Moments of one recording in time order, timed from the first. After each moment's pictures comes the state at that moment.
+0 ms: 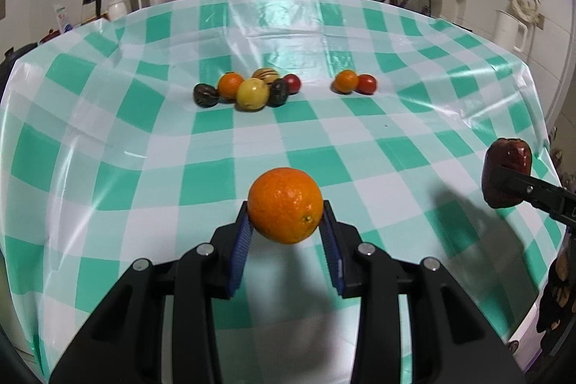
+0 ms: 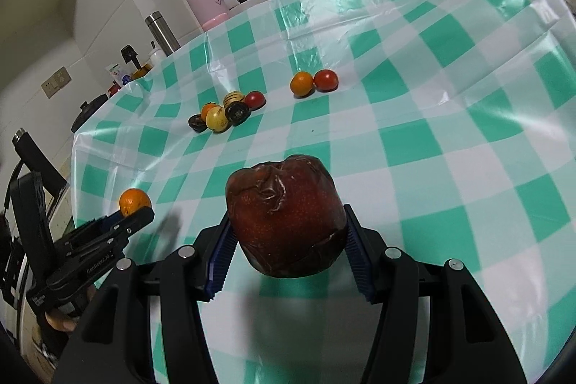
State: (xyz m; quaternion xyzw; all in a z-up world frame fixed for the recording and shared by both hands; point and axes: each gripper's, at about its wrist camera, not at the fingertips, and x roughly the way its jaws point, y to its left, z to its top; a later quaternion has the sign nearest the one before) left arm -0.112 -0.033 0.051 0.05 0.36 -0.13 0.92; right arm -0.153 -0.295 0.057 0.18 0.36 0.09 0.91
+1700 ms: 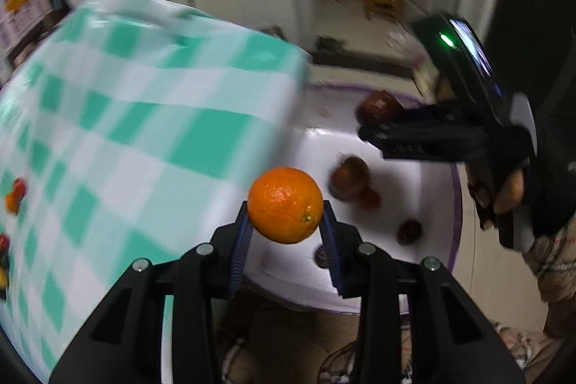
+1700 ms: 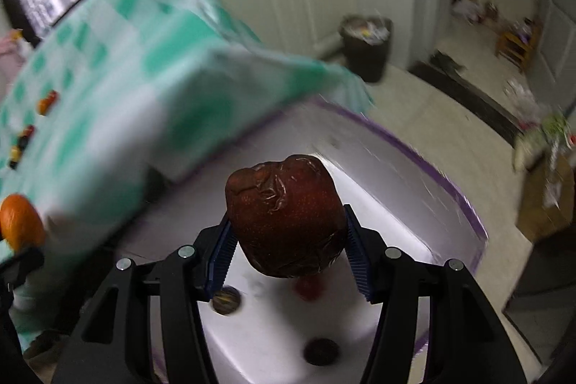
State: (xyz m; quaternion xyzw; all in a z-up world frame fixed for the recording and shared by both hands) left arm -0.317 -0.367 -0.018 0.35 0.35 -0.52 0.70; right arm -0.398 -0.543 -0.070 0.26 0.44 -0.28 0.81
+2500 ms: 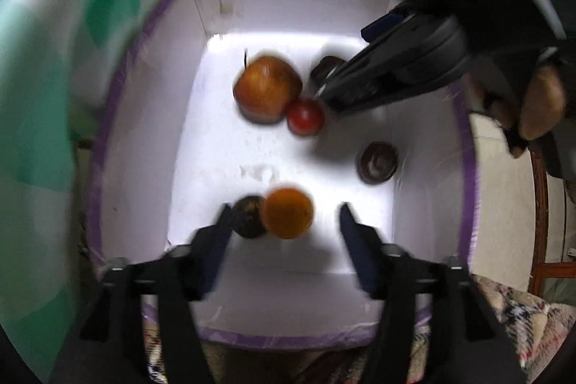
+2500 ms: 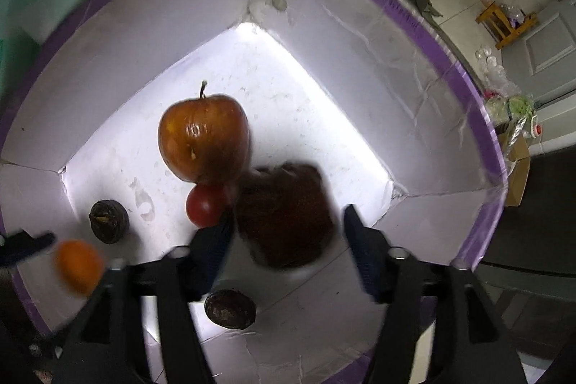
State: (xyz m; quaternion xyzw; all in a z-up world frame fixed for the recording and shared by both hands) left arm -0.351 -0.410 -0.132 0.42 0.41 -0.56 0.58; right arm -0.382 -0.550 -0.159 0.18 0.62 -0.30 0.71
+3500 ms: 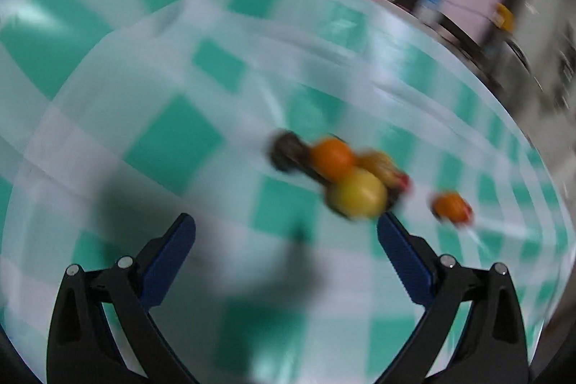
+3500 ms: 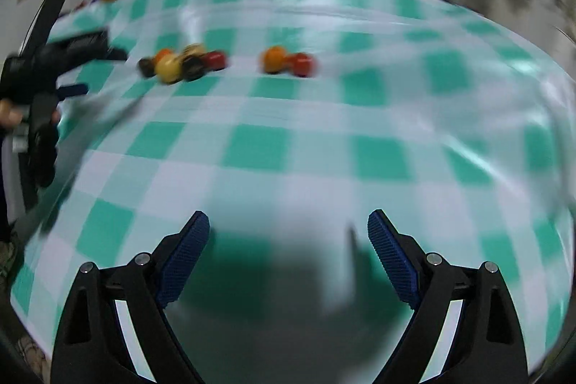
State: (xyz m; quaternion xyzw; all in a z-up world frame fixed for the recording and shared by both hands) left arm 0.071 0.053 0.047 -0.17 0.38 0.00 0.91; right arm -0.082 -0.229 0.034 -0.02 0.41 0.03 0.91
